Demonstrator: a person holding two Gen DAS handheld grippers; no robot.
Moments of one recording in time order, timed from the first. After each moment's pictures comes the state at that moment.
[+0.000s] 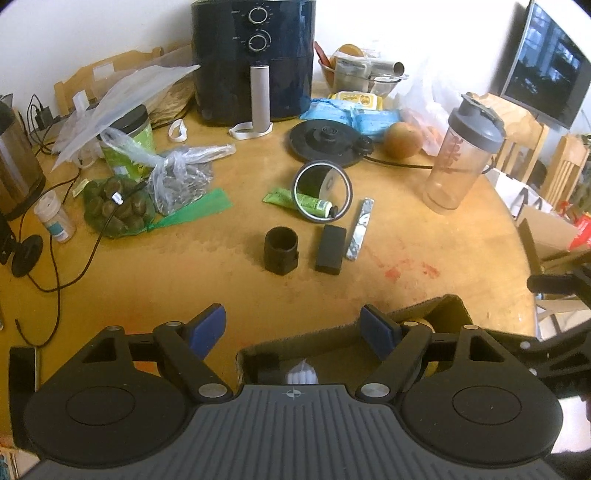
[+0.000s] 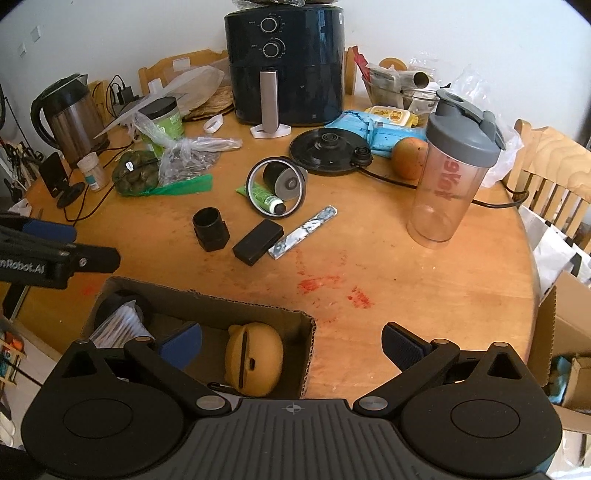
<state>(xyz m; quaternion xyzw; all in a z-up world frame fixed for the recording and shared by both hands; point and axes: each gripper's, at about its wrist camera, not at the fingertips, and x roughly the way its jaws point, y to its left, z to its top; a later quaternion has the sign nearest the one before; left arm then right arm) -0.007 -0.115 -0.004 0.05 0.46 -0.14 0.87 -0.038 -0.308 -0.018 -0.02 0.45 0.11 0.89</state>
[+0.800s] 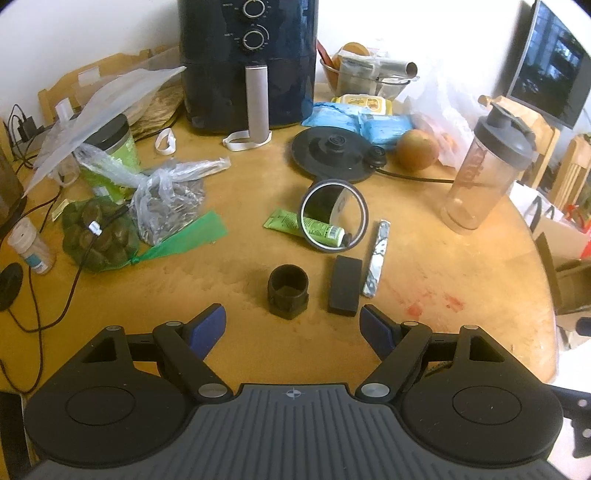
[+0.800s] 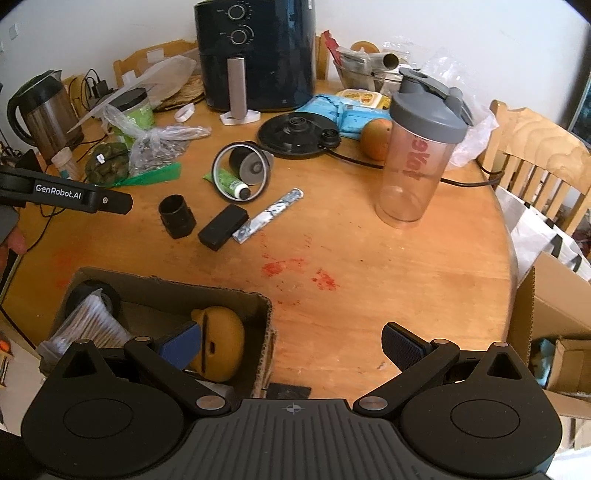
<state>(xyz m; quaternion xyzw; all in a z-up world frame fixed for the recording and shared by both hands) 0.053 -0.125 -0.027 0.06 0.46 -0.15 0.87 -0.040 -0.329 -0.025 -0.02 0.47 0.07 0.88</state>
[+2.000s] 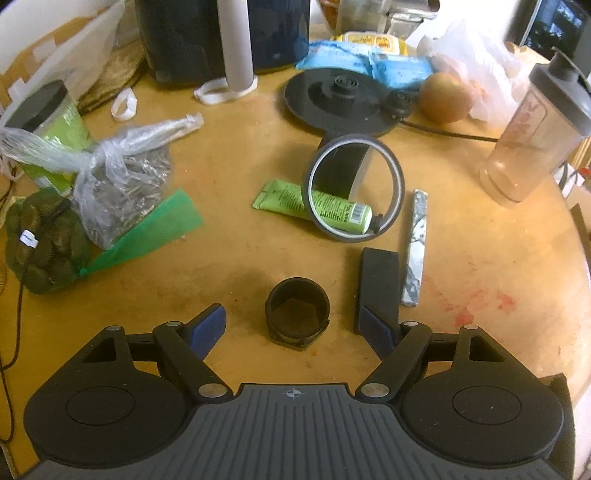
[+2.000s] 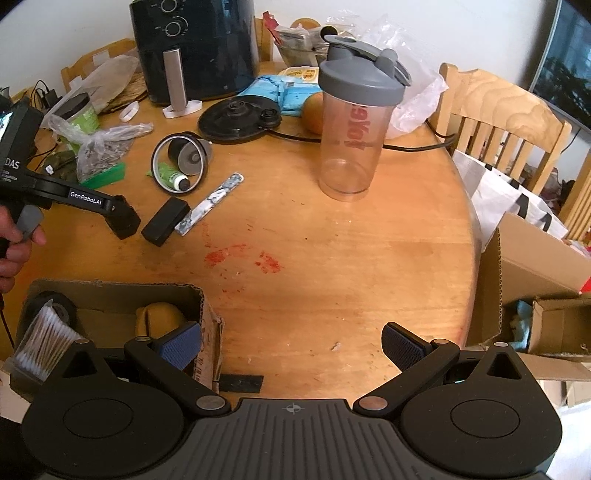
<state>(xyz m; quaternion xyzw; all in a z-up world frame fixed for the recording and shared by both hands) 0.129 -0.145 -0.097 0.09 0.53 -0.16 0.83 -0.031 -0.364 -0.035 0.00 0.50 0.00 0.87</state>
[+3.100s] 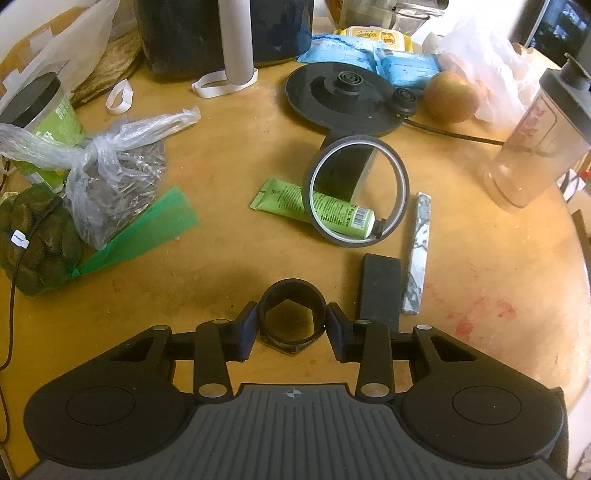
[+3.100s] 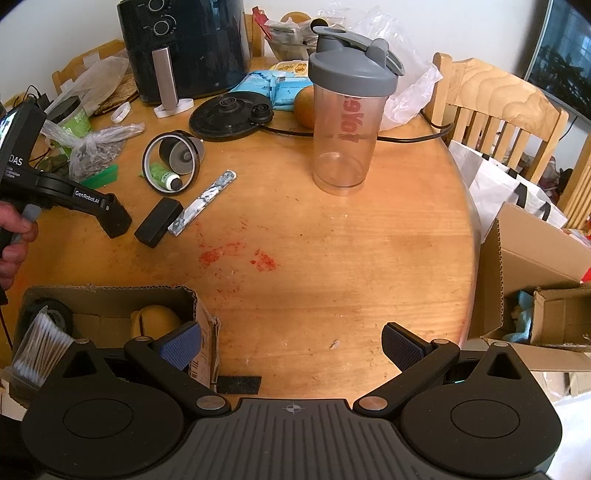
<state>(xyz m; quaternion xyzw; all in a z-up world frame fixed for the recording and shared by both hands) 0.138 -0.145 -0.098 0.08 0.54 -0.17 0.82 -0.026 -0.366 -0.039 0.02 0.50 -0.01 0.86</state>
